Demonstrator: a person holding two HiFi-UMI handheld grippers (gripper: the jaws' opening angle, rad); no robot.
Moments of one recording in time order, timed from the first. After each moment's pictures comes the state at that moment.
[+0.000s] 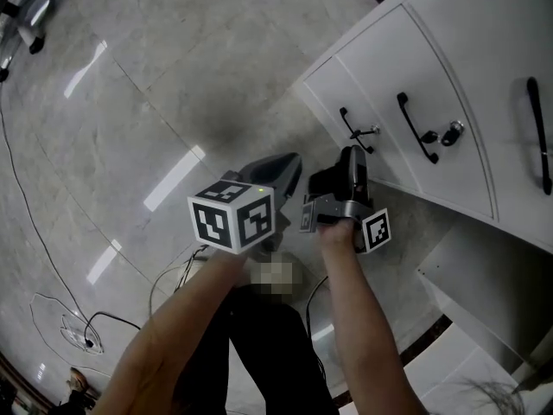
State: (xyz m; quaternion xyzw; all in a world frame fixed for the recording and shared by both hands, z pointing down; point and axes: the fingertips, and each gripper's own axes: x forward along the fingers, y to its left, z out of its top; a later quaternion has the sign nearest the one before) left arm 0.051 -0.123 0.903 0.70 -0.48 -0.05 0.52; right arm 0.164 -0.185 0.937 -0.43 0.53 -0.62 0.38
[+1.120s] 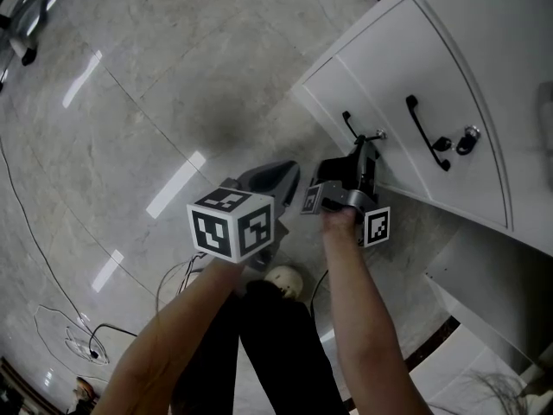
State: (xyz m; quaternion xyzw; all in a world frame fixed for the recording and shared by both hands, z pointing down) left arm 0.053 -0.124 0.932 0.71 -0.46 -0.01 0.52; right arm 0.189 -0.216 0.963 -0.47 0.50 -0.57 0.46
